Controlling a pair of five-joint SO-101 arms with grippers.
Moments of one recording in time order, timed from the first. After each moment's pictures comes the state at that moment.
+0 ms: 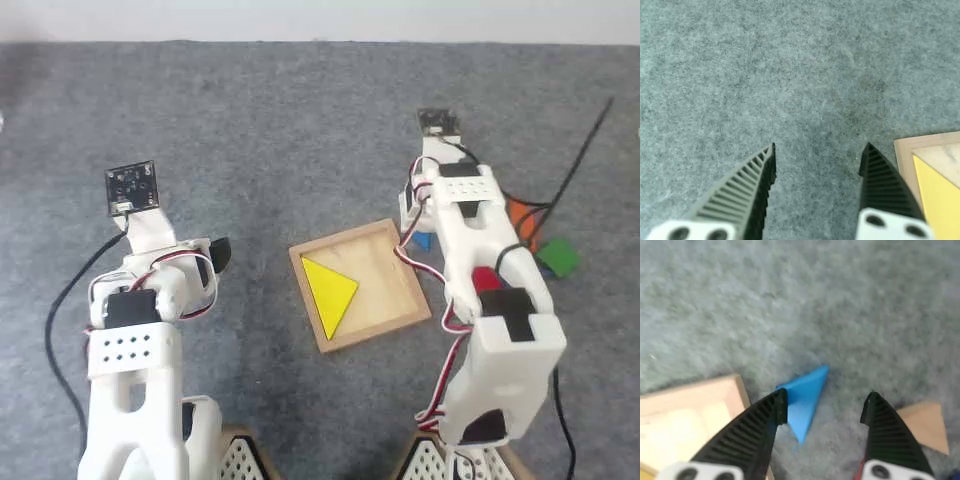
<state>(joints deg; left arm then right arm) -13.6 -49.0 63.9 54.4 10.2 -9.3 21.5 8.0 54.9 -1.6</state>
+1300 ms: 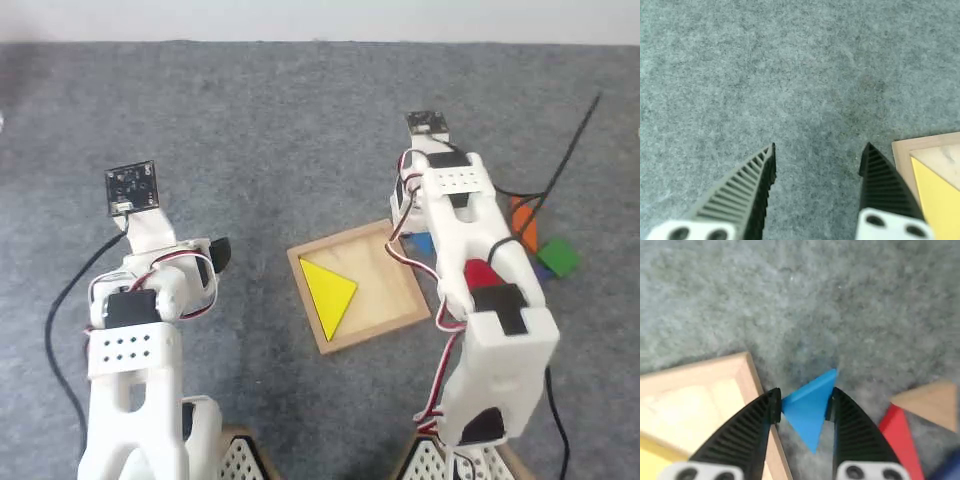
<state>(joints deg) -13.6 -49.0 63.9 54.4 10.2 -10.7 20.4 2.8 66.2 -1.6</state>
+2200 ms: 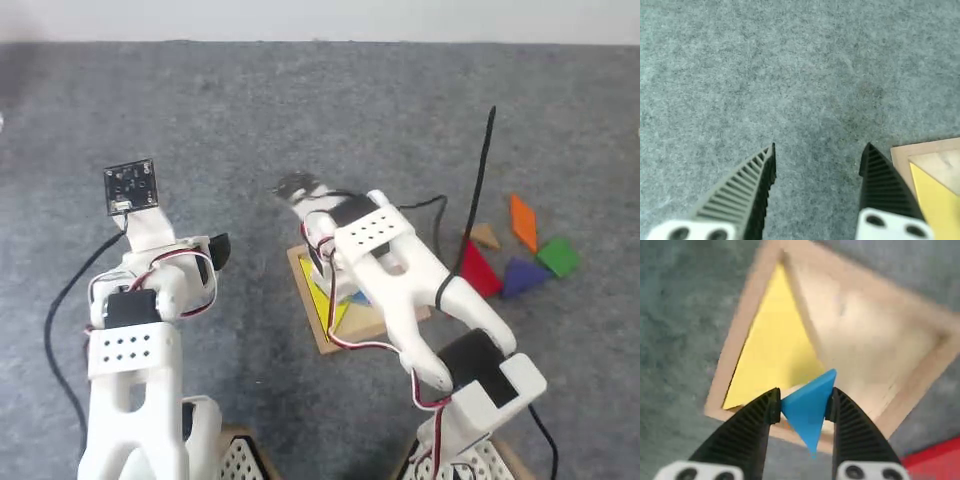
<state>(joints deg) -13.6 -49.0 63.9 53.0 10.2 -35.6 6.6 17.7 73.7 4.3</state>
